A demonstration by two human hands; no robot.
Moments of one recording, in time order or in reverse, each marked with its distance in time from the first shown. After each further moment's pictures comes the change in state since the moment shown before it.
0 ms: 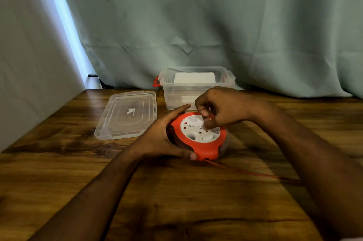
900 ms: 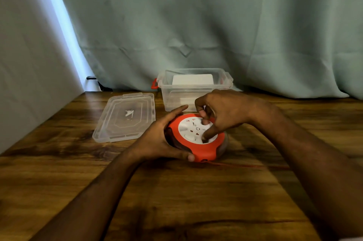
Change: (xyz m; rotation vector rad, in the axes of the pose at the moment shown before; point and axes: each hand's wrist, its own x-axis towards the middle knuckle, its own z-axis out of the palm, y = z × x) left_hand -0.002 0.003 0.001 0.026 0.016 -0.020; right_hand -0.002 0.004 -0.001 -0.135 -0.005 0.016
